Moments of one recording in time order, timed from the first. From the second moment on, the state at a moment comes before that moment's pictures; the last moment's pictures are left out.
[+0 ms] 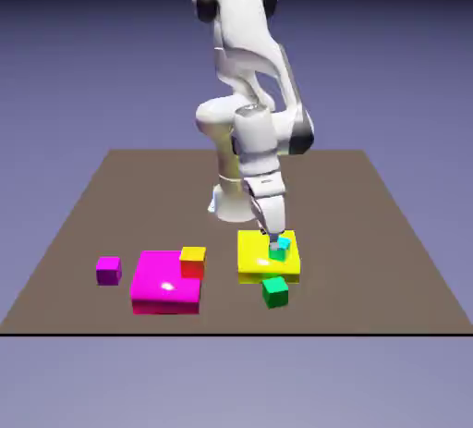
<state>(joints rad) 0.58 -0.05 -0.43 -2.59 0.23 2.71 -1.14</state>
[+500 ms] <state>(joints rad) 0.78 0.13 -0.59 -2.51 0.31 2.59 -1.79</state>
